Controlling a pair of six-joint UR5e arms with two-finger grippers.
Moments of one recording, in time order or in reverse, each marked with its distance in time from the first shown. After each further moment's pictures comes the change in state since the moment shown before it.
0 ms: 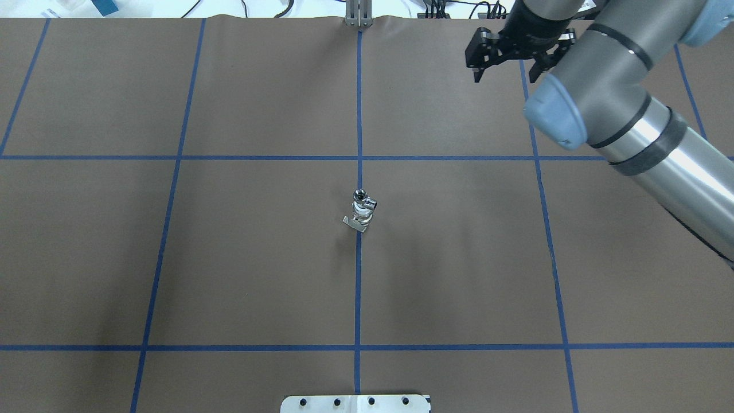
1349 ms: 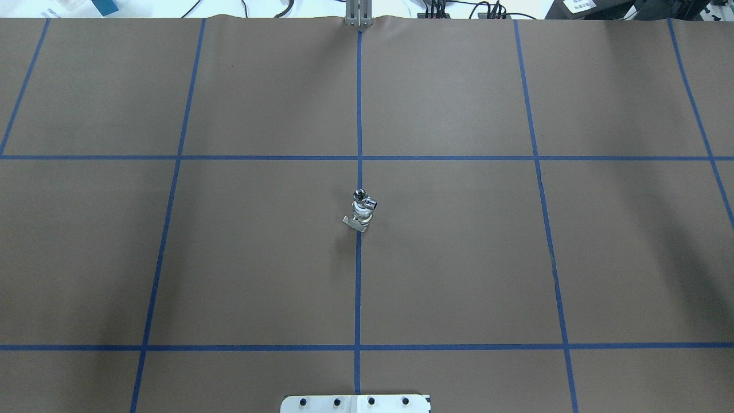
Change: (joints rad) left arm 0.035 0.031 -0.038 0.045 -0.025 0.170; right arm 0.407 -0.619 0.027 0.125 0.150 -0.788
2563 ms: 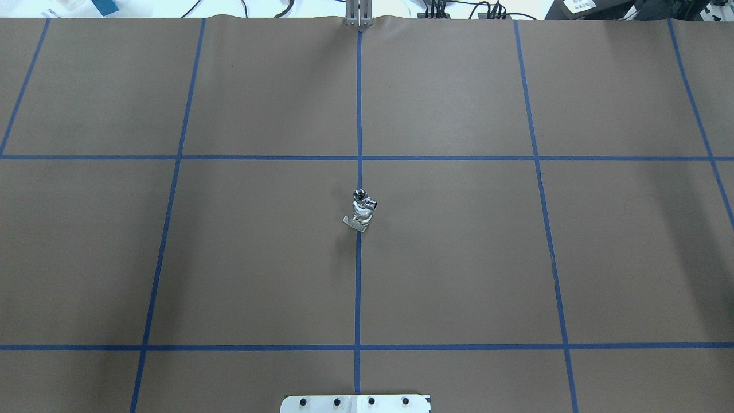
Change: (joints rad) left arm -0.003 0.057 -0.061 -0.013 -0.003 0.007; right arm 0.146 -0.121 0.017 0.046 0.008 -0.045
